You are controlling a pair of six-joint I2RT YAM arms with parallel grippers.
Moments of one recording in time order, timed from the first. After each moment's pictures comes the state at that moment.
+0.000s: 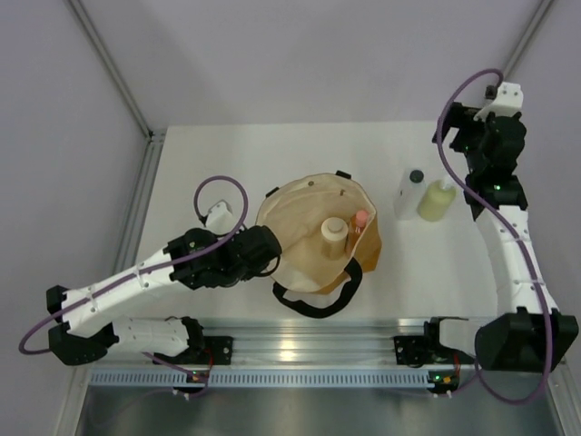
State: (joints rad) left arm -1.17 1.13 1.30 -1.29 -0.59 -1.64; right arm -0.07 1.24 1.18 -0.03 0.09 0.08
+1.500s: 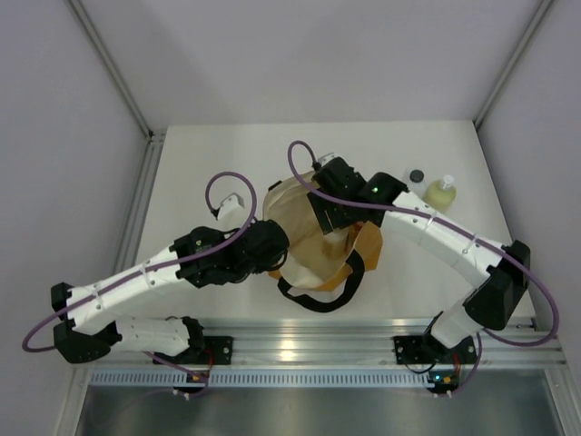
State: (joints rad) left arm -1.17 1.16 1.31 -1.14 -0.60 -1.55; right arm 0.86 1.53 1.53 -0.98 0.32 0.31
